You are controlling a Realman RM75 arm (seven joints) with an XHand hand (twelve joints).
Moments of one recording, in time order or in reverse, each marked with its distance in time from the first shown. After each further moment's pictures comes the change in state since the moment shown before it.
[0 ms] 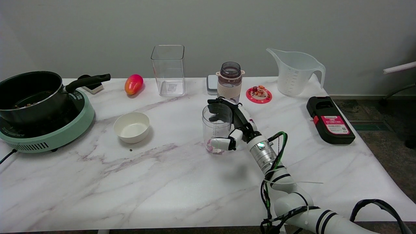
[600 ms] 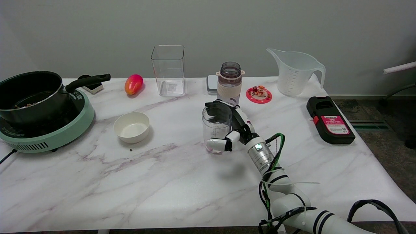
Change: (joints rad) arm 0.009 -0.017 -0.008 -0.023 -0.002 -0.004 -0.003
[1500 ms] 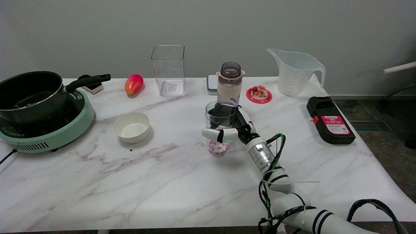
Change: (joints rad) arm 0.009 -0.004 0.007 -0.026 0.008 -0.004 0.003
